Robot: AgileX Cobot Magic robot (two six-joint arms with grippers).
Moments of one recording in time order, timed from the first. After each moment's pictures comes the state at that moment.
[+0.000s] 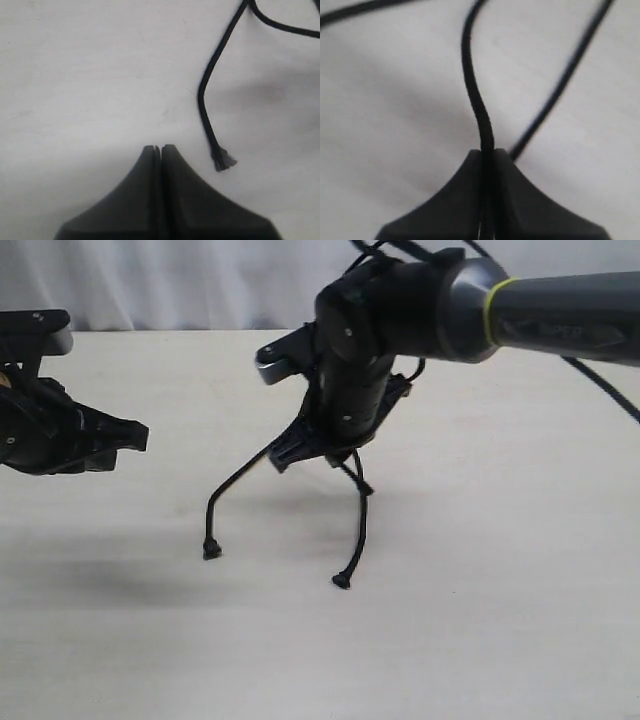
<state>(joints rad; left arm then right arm) -0.12 1.44 -0.80 -0.24 0.51 0.02 0.60 2.06 -1.57 -0.16 0.92 0.12</state>
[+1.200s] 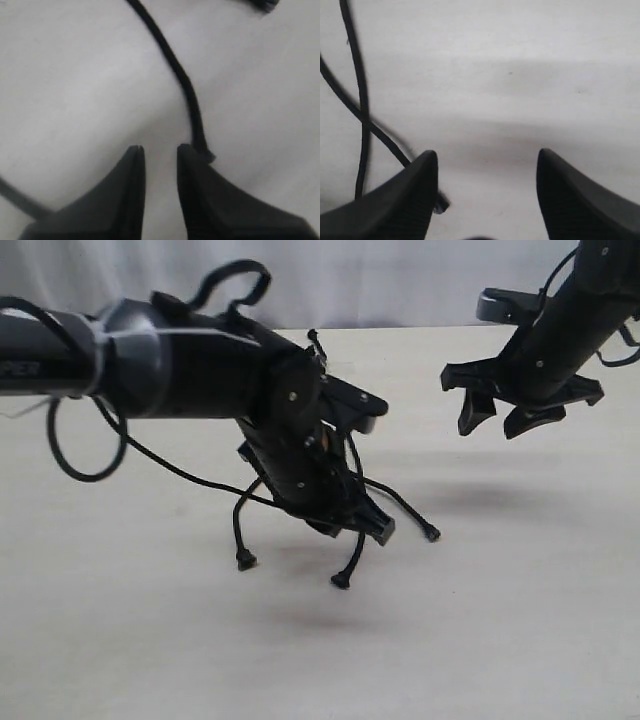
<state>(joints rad) -0.67 1.98 -1.34 -0.07 0.73 -0.11 0.10 1.90 -1.40 0.17 0.93 0.05</state>
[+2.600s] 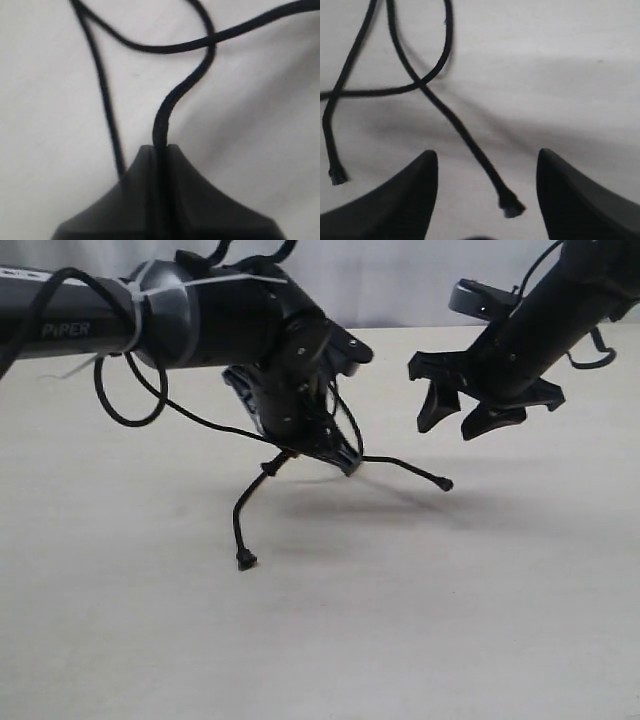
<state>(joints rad) -0.59 2.08 -1.56 0.26 0.85 -0.20 0.15 1.89 -1.40 0.34 0.96 -0.01</state>
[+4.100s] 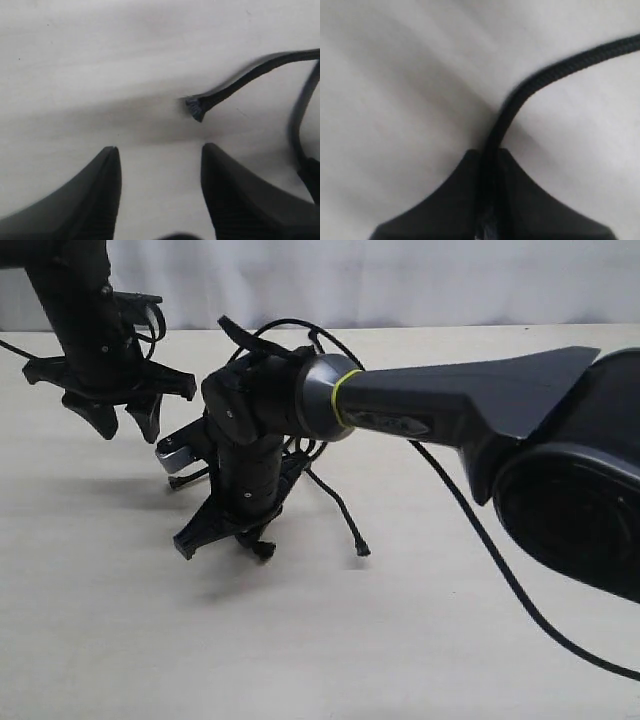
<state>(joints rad) -0.12 2.03 -1.56 -0.02 1.16 -0.13 0.78 2.32 -1.78 0.01 0.97 0.05</state>
